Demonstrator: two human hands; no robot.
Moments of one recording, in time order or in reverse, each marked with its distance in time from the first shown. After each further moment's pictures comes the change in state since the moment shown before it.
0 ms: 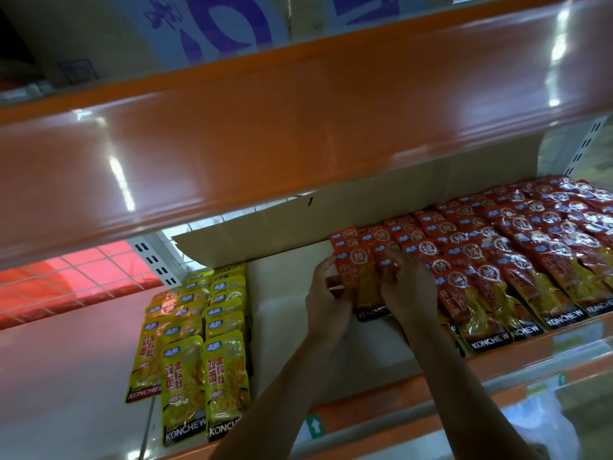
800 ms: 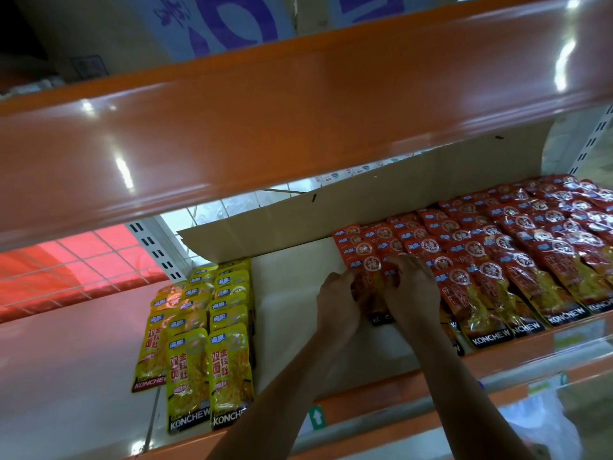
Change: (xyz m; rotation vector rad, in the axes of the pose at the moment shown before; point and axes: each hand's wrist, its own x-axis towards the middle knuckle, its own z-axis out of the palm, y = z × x) left_hand 0.000 0.000 0.007 0.666 -0.127 0.157; right_hand -0.011 0.008 0.004 -0.113 0.014 -0.039
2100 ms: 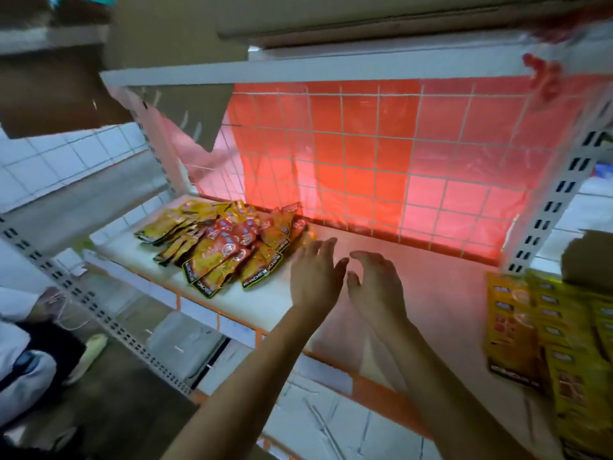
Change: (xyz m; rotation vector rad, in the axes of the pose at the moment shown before) left_hand -0.176 -0.343 -0.406 0.476 0.566 -0.391; right_hand -0.224 -0.438 0.276 0.202 -0.545 -0.562
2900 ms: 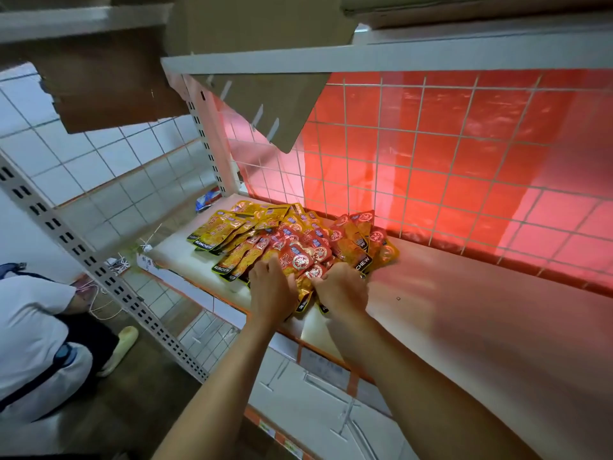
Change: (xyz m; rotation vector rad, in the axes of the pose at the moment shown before) left_hand 0.033 -0.230 -0.041 0.090 -0.077 -0.354; right_hand 0.066 -0.144 0.174 -0.046 -0.231 0.380
